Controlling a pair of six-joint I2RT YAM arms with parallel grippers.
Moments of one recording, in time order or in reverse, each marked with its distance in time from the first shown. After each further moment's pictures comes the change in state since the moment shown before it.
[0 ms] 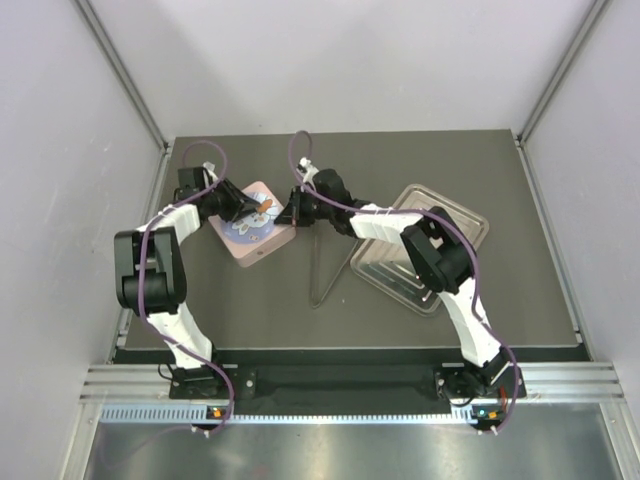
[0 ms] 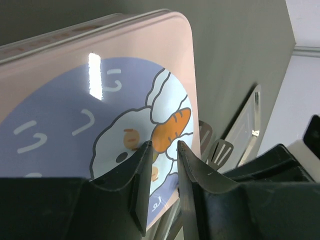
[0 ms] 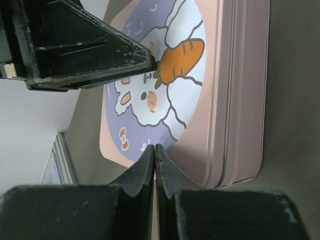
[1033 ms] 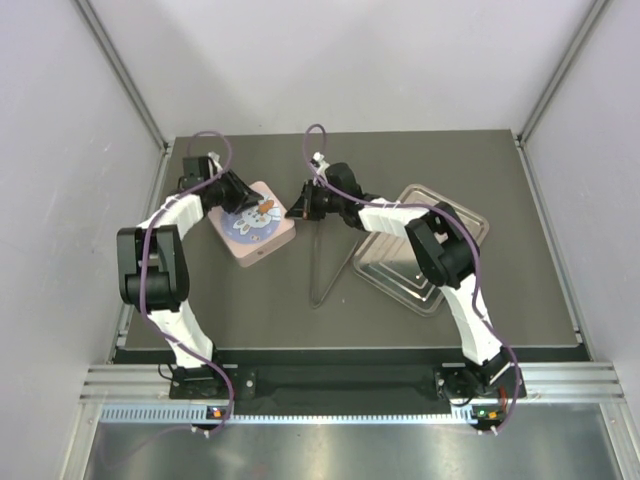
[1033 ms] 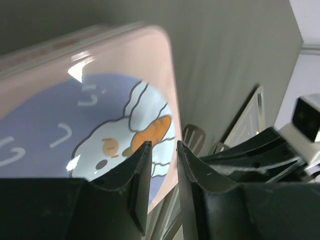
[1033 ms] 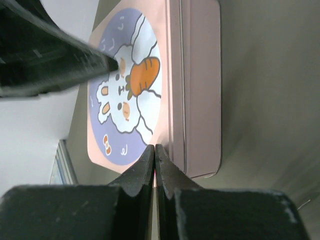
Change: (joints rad) left arm -0.035 0.017 0.090 -0.072 -0.037 0.019; right arm -0.076 0.023 0.025 -0.038 -0.049 0.018
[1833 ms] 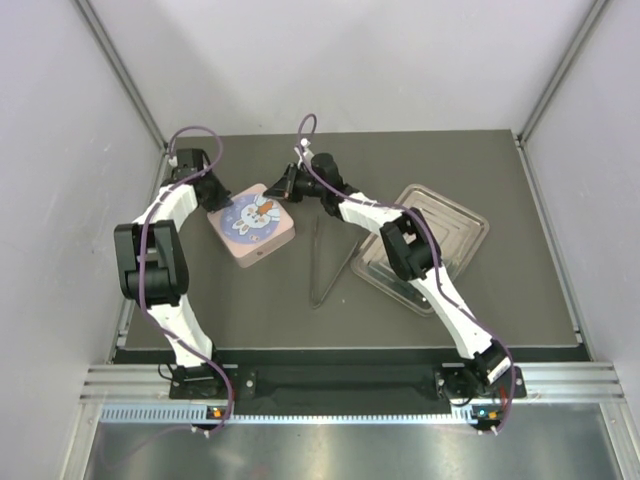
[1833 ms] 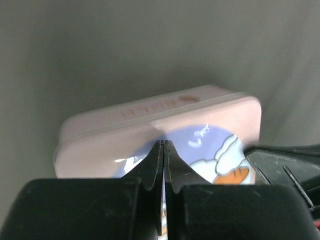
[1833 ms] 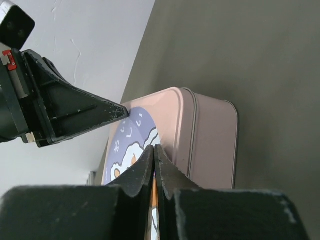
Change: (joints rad) left arm 0.032 0.053 0.151 -0.223 -0.416 0.127; right arm -0.003 0.453 0.616 0.080 -0.100 0.198
